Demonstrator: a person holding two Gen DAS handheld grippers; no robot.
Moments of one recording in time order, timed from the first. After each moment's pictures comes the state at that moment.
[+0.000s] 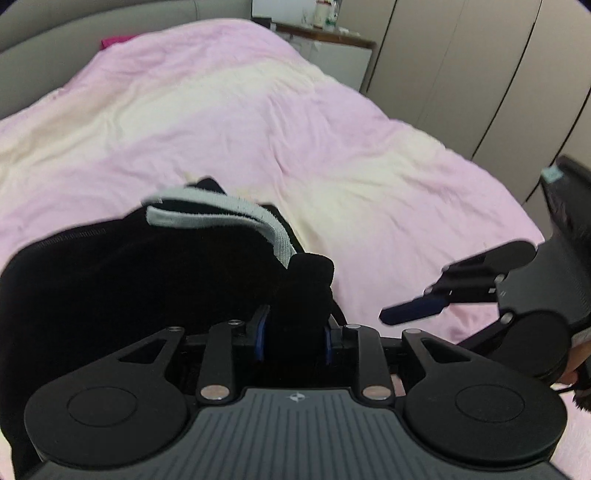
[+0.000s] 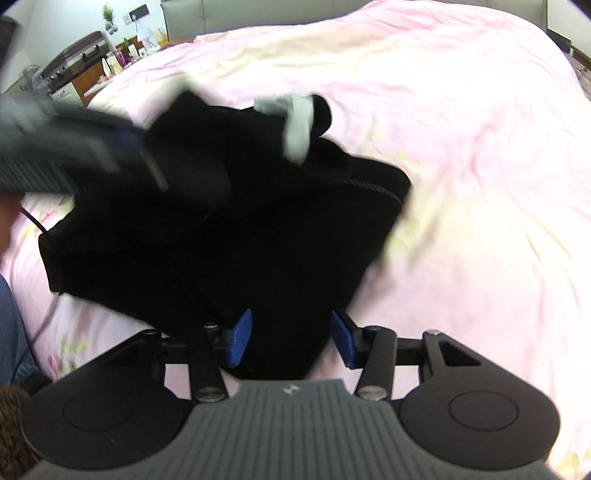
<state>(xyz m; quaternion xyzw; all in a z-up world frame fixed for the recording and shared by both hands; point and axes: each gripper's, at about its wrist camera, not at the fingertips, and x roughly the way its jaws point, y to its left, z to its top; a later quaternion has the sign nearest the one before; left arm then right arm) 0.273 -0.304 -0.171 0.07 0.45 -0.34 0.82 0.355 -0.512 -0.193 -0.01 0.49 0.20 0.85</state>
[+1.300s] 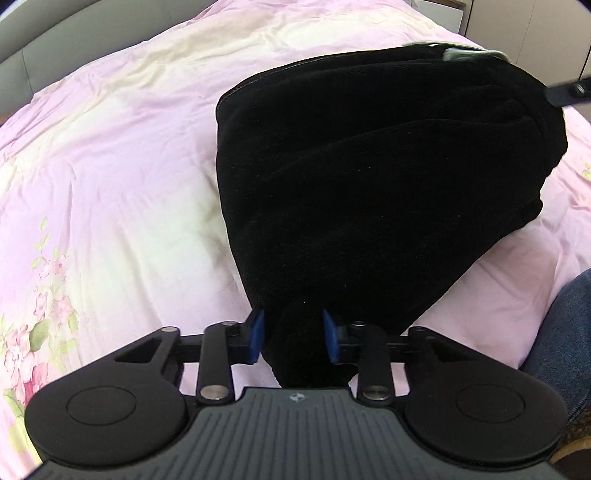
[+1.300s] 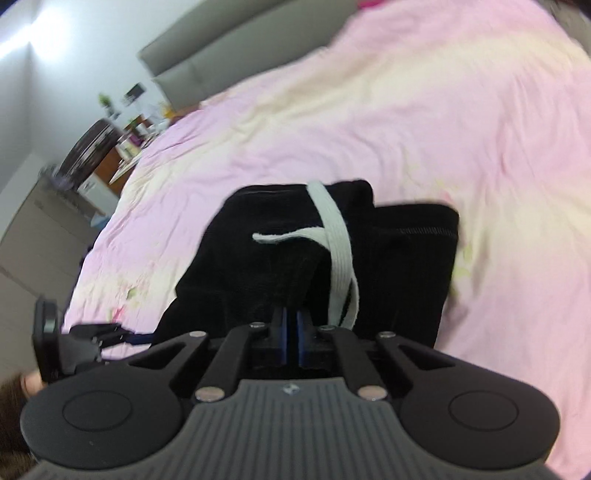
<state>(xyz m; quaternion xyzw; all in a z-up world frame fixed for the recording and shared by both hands) 0.207 -0.095 -0.188 0.12 0.50 -0.19 0.84 0.340 -0.468 -0.140 0.14 0.46 0.23 0.85</state>
